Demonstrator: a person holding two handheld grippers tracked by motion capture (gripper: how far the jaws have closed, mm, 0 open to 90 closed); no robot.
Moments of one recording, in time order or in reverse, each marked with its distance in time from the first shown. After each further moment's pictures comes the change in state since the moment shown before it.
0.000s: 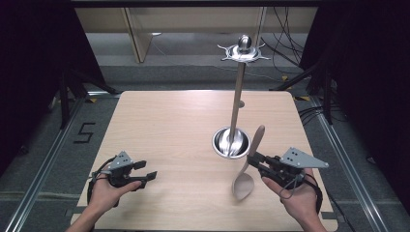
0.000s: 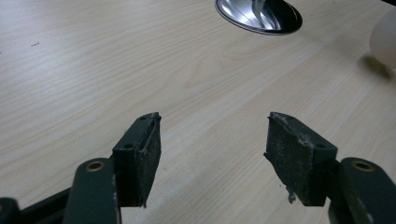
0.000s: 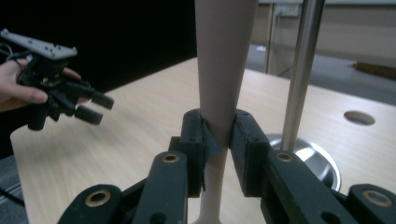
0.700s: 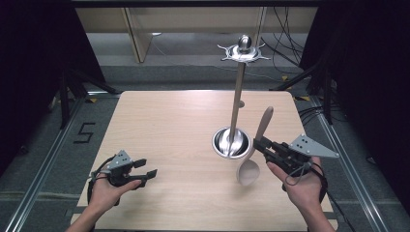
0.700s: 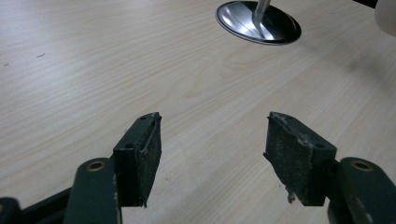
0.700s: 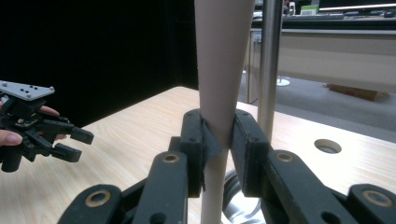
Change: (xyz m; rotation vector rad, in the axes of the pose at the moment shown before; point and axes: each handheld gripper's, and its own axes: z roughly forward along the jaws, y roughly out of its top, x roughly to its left) left arm 0.000 0.004 -0.001 -0.039 0.016 0.008; right arm -0.013 0.027 -0.003 -0.084 -0.077 0.003
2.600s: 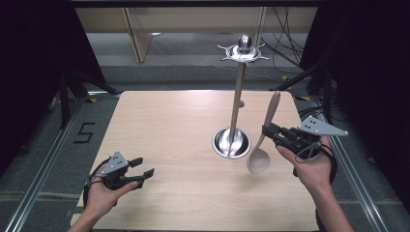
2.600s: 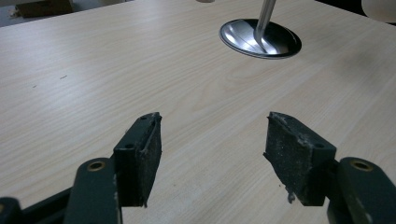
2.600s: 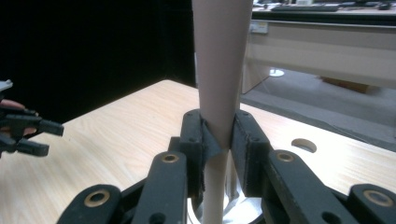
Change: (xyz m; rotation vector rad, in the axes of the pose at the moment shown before) left arm -0.005 0.000 -0.014 -0.051 0.043 0.044; right arm -0.037 0.027 0.004 0.070 0.014 -0.001
